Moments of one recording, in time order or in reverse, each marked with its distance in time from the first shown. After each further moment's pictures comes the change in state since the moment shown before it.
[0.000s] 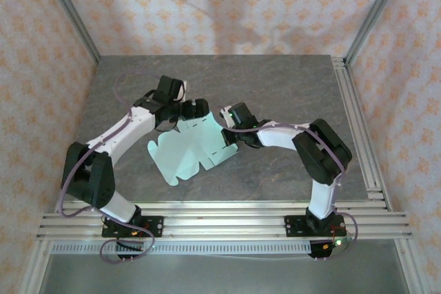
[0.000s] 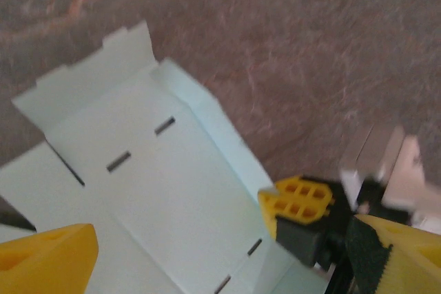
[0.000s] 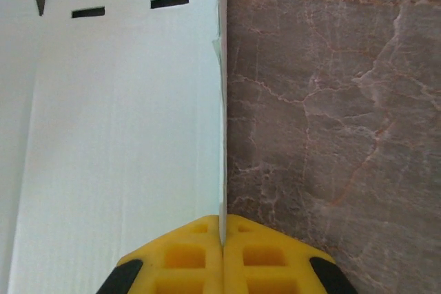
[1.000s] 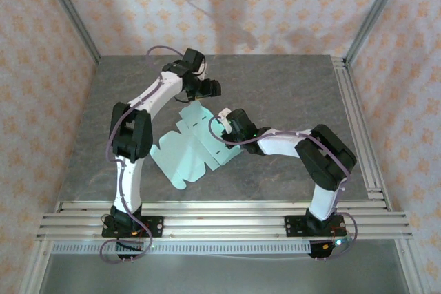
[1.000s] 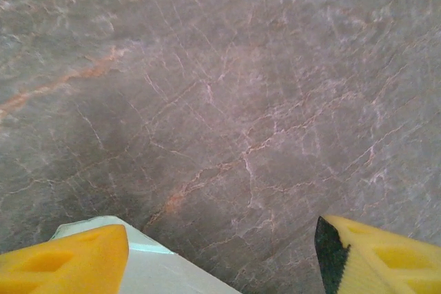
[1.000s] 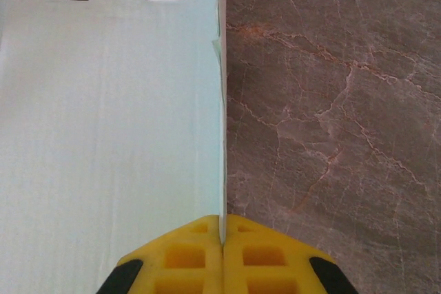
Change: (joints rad) left arm 0.002 0.573 0.672 -0.298 0.048 0.090; right arm 0.057 -0.058 -0.095 0.134 0.162 -0.171
